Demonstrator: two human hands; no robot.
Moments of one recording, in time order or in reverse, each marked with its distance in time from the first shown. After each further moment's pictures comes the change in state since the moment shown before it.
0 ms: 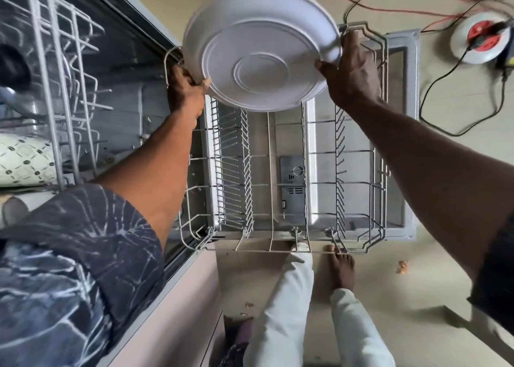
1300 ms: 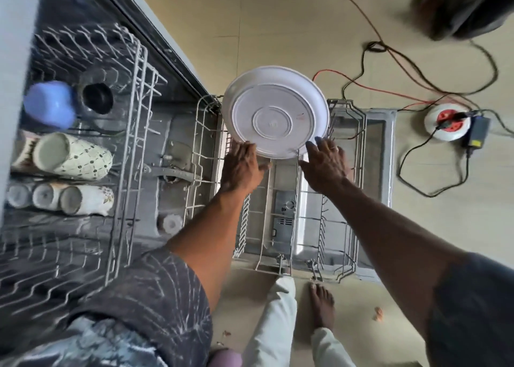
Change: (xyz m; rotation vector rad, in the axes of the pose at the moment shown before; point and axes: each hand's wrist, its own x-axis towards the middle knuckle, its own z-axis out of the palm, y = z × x) left_hand -0.131 0.022 0.016 0.682 -0.231 0.447; right_hand -0.076 -0.013 -0.018 -0.572 -0.334 -0.248
